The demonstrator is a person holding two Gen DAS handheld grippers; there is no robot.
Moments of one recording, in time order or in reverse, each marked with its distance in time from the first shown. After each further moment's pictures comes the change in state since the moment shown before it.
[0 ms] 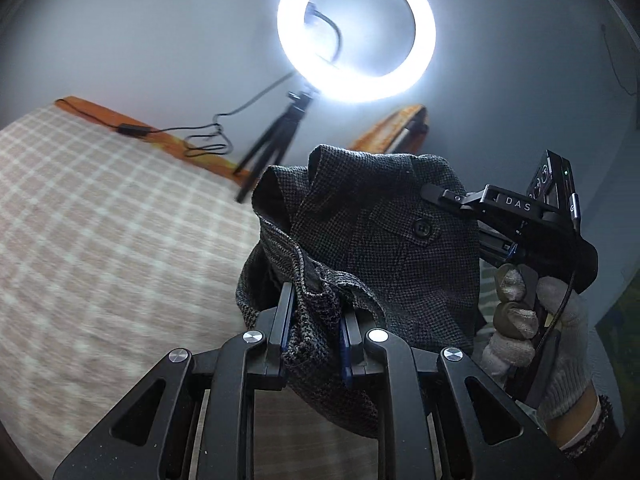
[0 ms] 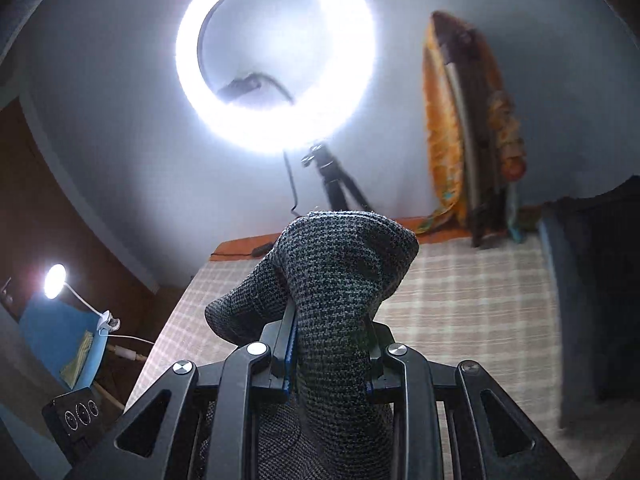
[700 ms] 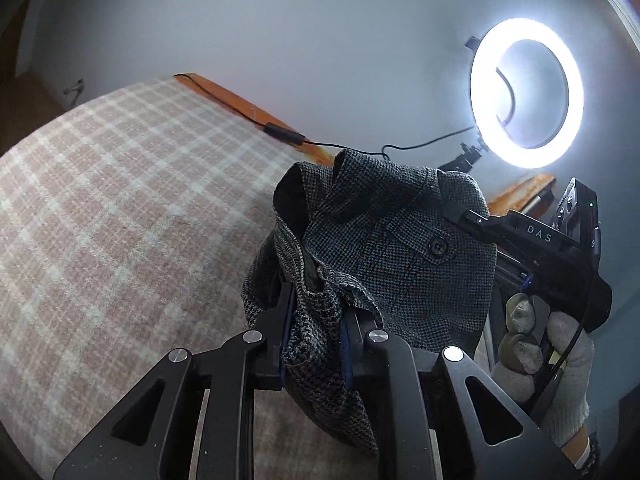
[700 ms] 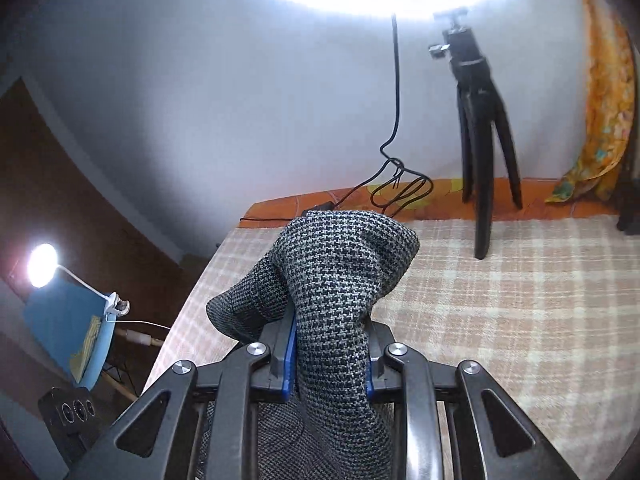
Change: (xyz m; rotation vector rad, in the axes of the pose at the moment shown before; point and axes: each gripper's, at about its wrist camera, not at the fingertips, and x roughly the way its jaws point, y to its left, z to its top) left arm -0.030 0.147 0.039 -0.201 -0.018 0.271; right arm 0.166 0.087 -0.014 -0.026 0.144 0.128
